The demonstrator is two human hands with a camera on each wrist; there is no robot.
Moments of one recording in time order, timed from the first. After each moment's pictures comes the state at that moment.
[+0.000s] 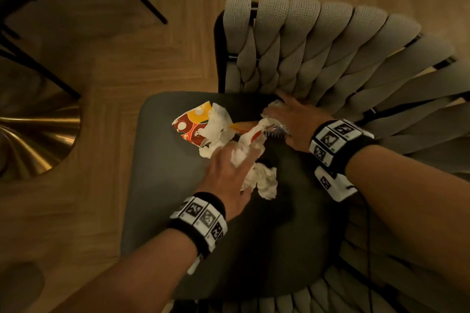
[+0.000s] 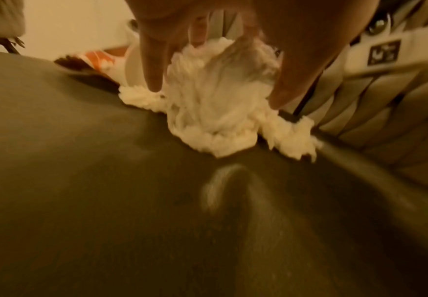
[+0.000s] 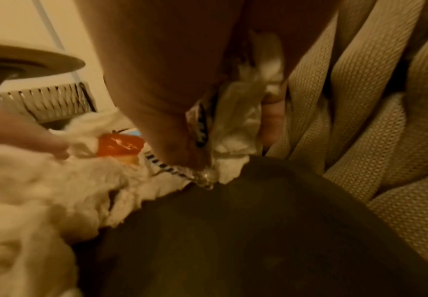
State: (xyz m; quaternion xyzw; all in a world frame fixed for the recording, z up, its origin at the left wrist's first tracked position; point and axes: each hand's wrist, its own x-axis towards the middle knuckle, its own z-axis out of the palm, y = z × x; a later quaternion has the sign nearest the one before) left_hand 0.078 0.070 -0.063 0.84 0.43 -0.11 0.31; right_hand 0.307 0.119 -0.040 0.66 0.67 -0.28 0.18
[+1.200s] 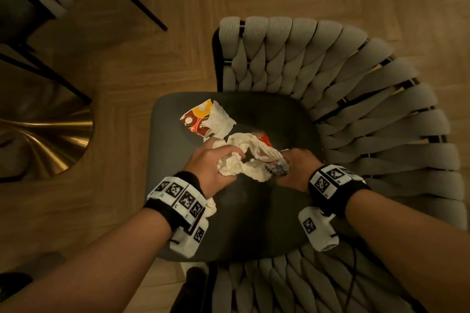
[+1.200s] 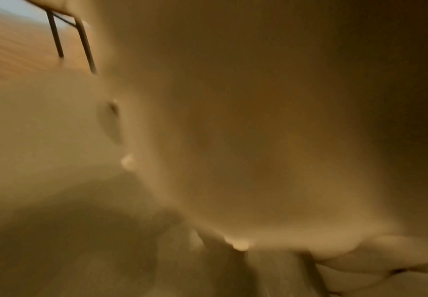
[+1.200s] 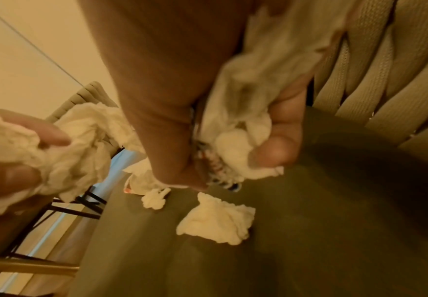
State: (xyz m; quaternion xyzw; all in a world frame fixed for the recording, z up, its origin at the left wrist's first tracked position) left_hand 0.044 0.077 0.032 0.76 0.45 0.01 0.47; right_hand 0.263 0.010 0.014 0.74 0.47 -0.47 0.09
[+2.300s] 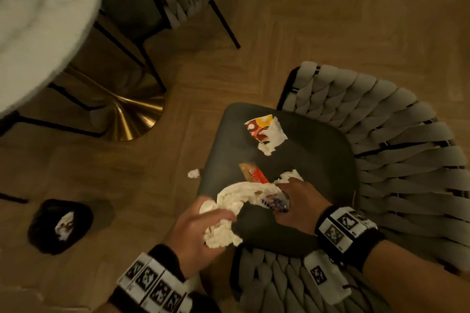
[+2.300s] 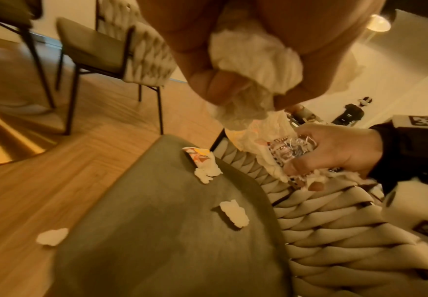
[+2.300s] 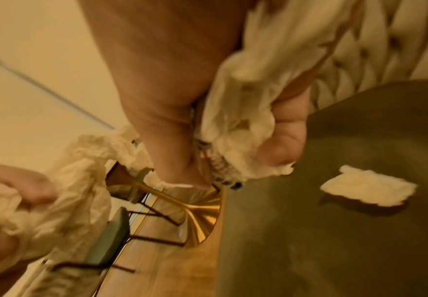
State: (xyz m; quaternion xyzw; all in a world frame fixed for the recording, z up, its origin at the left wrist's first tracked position) left_hand -0.103 -0.045 0.178 0.71 0.54 0.06 0.46; right_hand 0.151 -0.007 0.143 0.60 0.66 -0.45 0.07
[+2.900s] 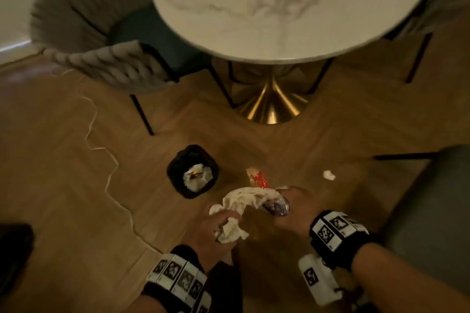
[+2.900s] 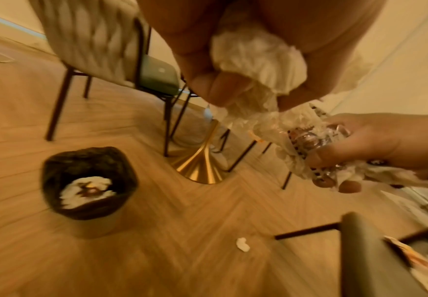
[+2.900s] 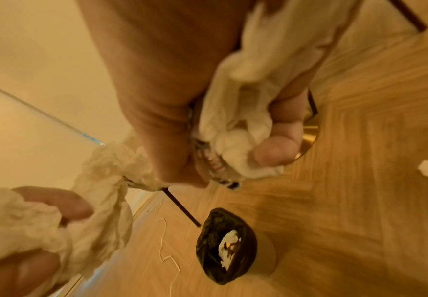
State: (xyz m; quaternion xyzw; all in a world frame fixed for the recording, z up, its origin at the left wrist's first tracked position) left_hand -0.600 -0.196 0.109 0.50 0.73 0.17 0.43; right_hand -0.410 -0.043 0.096 0.43 0.76 -0.47 0.15
